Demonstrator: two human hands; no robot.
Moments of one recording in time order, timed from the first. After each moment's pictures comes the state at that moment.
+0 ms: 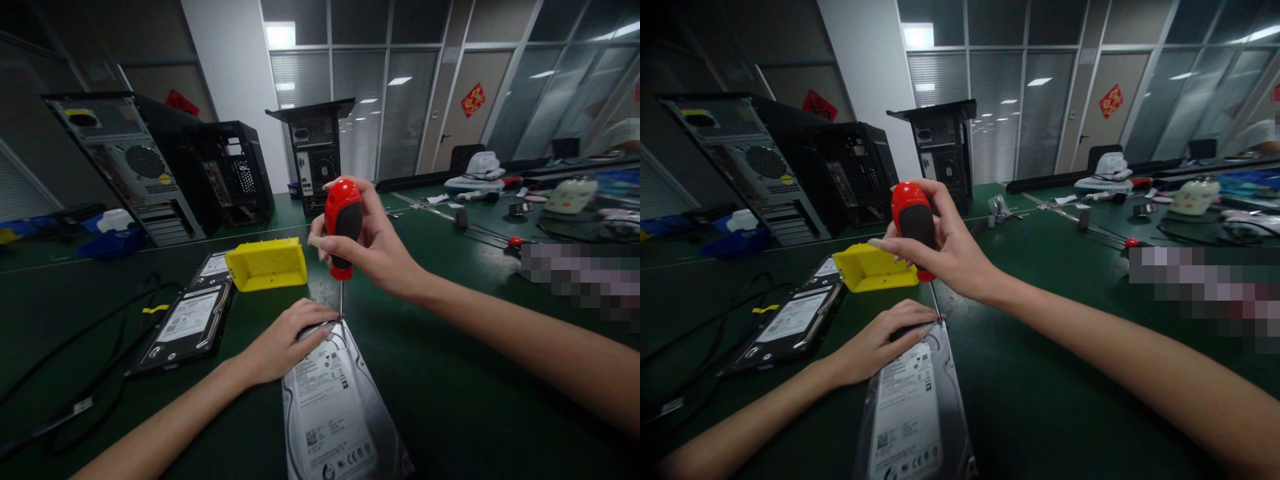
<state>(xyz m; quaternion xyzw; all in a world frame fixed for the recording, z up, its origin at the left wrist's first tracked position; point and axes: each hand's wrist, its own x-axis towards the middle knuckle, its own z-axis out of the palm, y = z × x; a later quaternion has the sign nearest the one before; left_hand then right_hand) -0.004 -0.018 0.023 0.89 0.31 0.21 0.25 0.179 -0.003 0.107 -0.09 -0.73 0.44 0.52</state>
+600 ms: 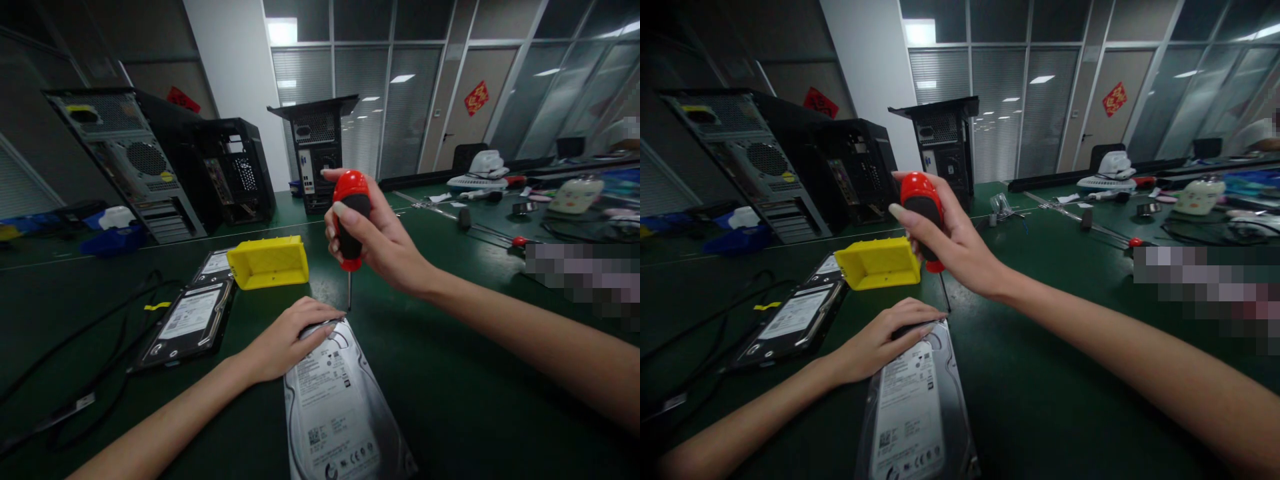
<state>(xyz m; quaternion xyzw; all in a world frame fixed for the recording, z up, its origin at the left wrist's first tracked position) -0.005 -0.020 0.023 0.89 0.31 0.21 0.26 0.182 -0.003 0.107 -0.11 -0.71 0.45 0.53</state>
